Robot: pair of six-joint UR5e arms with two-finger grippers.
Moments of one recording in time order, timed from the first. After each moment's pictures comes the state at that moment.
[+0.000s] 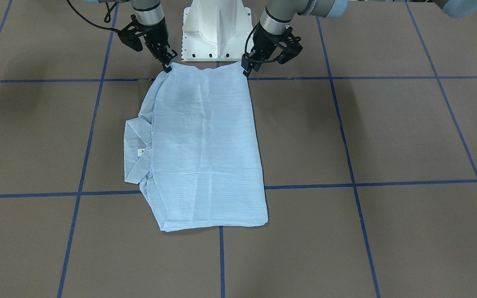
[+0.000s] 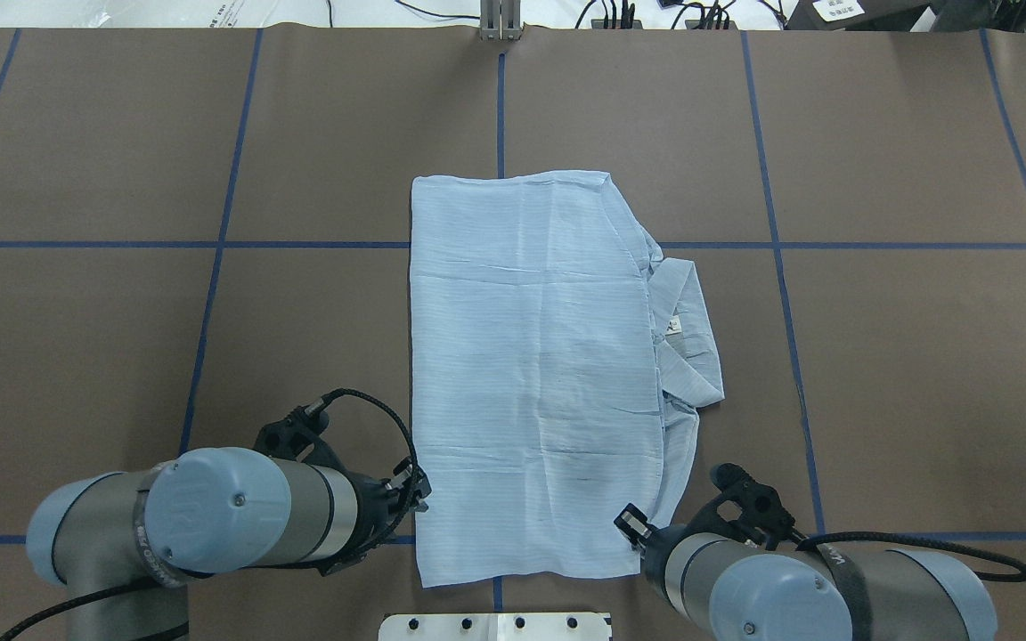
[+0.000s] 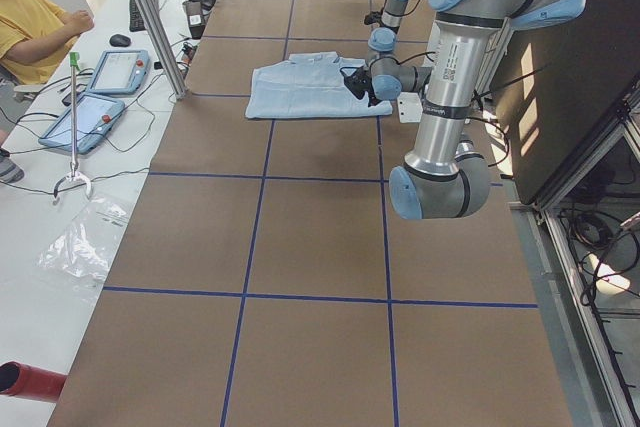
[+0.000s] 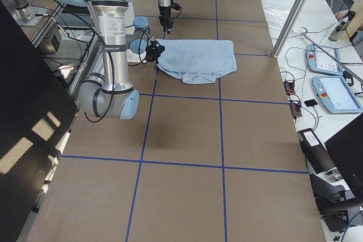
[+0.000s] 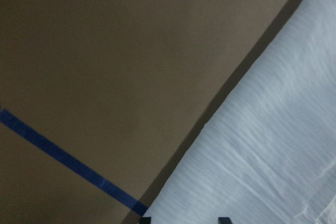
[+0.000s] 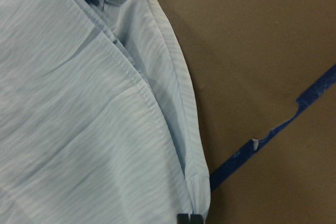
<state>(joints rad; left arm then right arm) -0.20 -1.92 -2.01 -1.83 -1.70 -2.19 0.05 -1.38 2.11 -1.44 1.43 2.29</state>
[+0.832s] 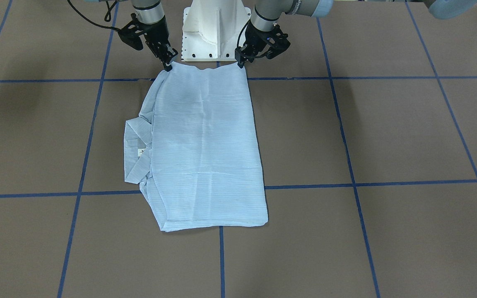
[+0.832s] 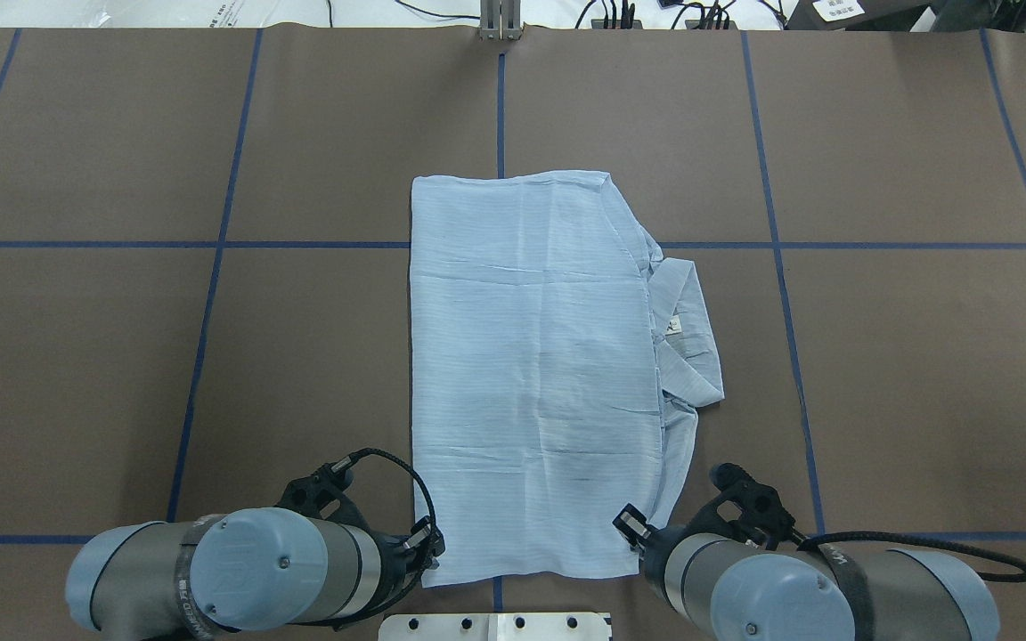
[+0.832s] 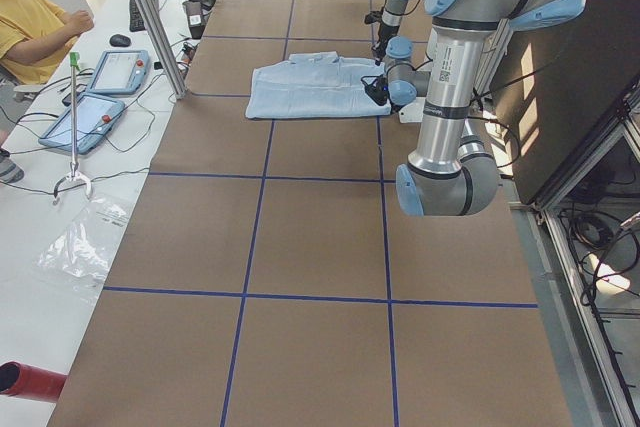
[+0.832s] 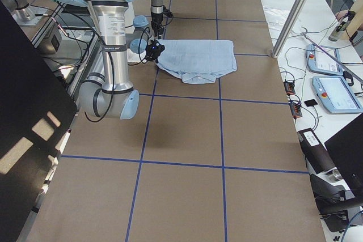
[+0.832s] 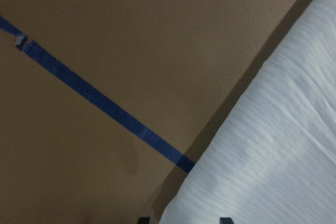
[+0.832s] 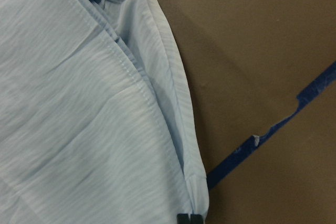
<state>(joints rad) -0.12 -1.94 -1.96 -1.83 -1.70 -2.20 0.05 -1.38 2.12 -1.44 1.44 2.29</state>
